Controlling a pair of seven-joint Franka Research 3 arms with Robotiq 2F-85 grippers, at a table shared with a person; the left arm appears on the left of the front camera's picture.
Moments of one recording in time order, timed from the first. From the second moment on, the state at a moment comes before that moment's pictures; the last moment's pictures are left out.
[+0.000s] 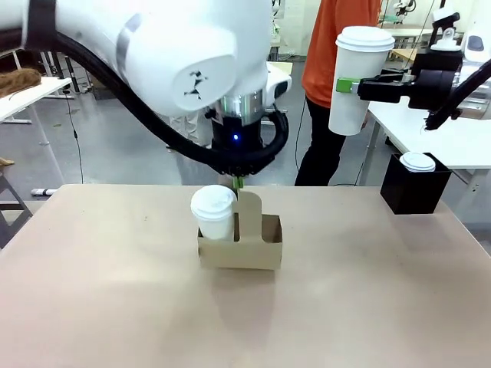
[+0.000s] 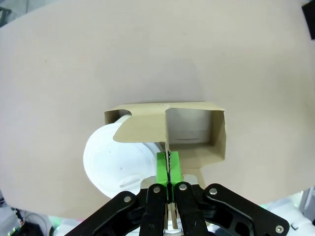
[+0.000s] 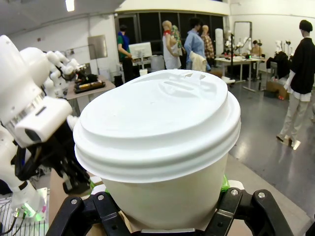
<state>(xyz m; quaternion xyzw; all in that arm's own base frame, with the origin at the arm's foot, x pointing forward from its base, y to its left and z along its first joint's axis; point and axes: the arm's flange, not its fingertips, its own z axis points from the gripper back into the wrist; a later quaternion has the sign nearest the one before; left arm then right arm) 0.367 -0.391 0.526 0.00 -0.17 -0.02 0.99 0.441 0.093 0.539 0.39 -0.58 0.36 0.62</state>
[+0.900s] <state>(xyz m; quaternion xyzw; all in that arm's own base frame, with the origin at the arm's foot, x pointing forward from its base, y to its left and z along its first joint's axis) 0.371 -0.410 0.490 0.01 -0.14 -0.04 0.99 0.441 0.093 0.539 0.39 -0.58 0.36 0.62</state>
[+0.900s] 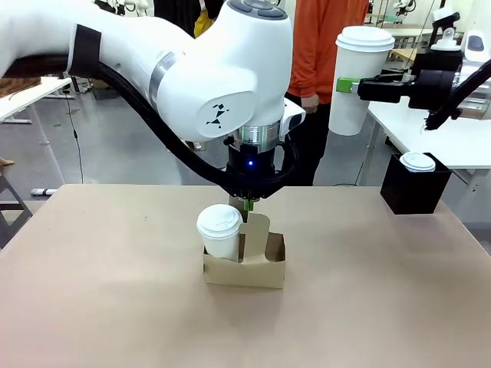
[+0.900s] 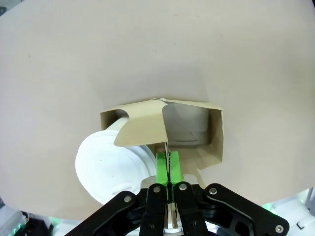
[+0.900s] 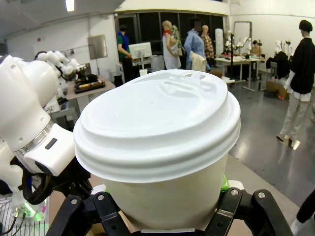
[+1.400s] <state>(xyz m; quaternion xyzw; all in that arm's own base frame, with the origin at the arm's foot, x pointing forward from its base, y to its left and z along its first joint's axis) 0.366 -0.401 0.518 0.00 -0.16 -0.09 0.98 0.441 0.093 0.538 0.39 -0.58 0.36 0.62</state>
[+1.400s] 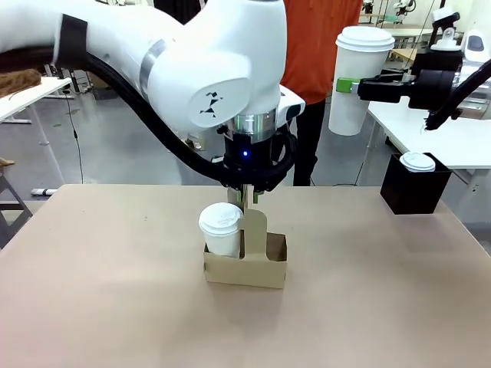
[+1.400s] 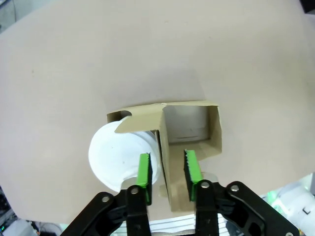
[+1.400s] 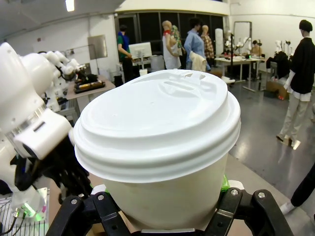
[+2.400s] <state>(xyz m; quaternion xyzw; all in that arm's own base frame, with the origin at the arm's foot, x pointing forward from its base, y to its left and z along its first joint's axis) 0.340 -0.190 0.540 -0.13 -0.19 -0.38 0.90 0.476 0.138 0.397 0.51 -0.47 0.50 0.52</state>
